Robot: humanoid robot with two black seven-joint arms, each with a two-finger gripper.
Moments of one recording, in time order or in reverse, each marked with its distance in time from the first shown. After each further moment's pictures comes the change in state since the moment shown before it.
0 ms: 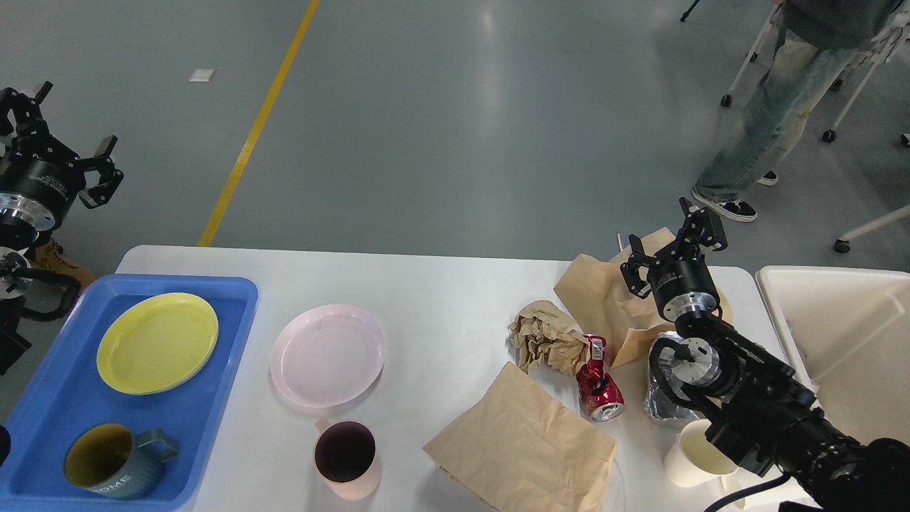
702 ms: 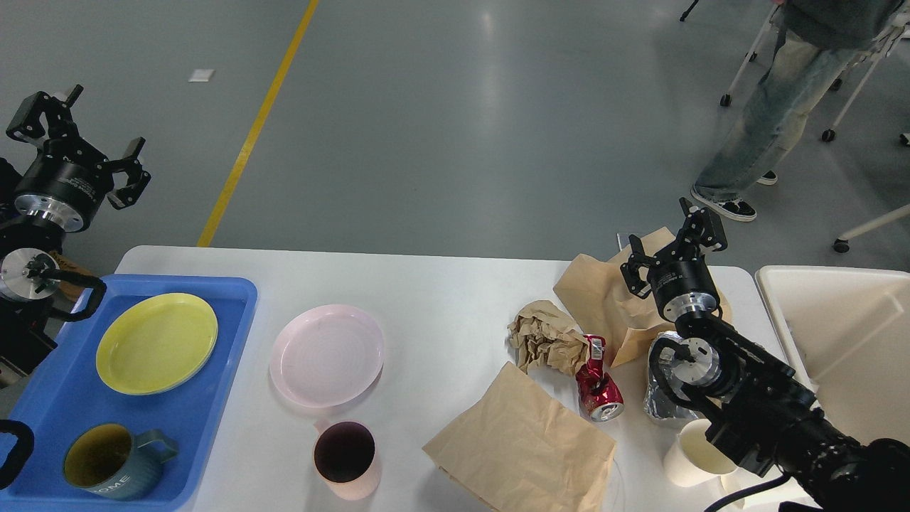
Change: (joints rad) left arm 0.001 -0.045 0.013 -0.011 0.000 -0.022 -0.006; right arm 0.000 0.000 0.000 0.000 0.000 0.000 0.000
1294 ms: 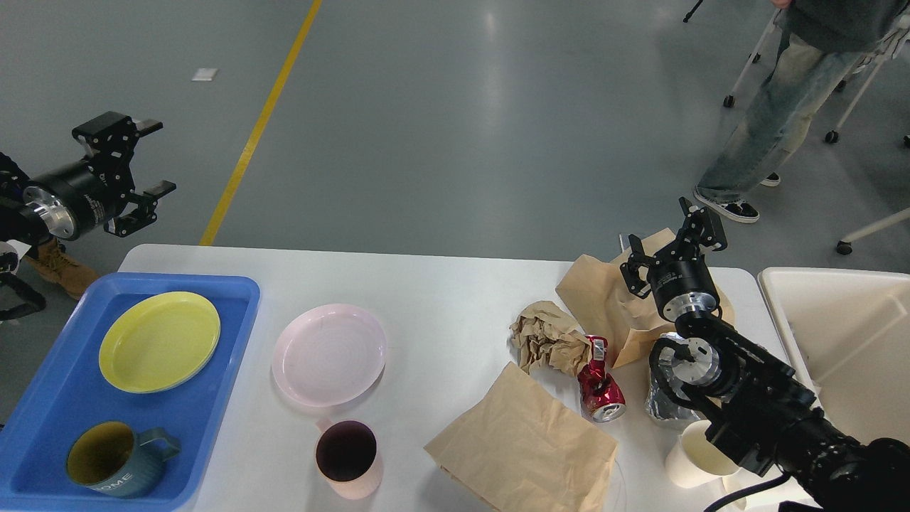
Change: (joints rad) left arm -0.172 0.102 0.830 -0.018 0.033 -0.126 0.015; right arm 0.001 0.000 0.000 0.000 0.000 0.000 0.000
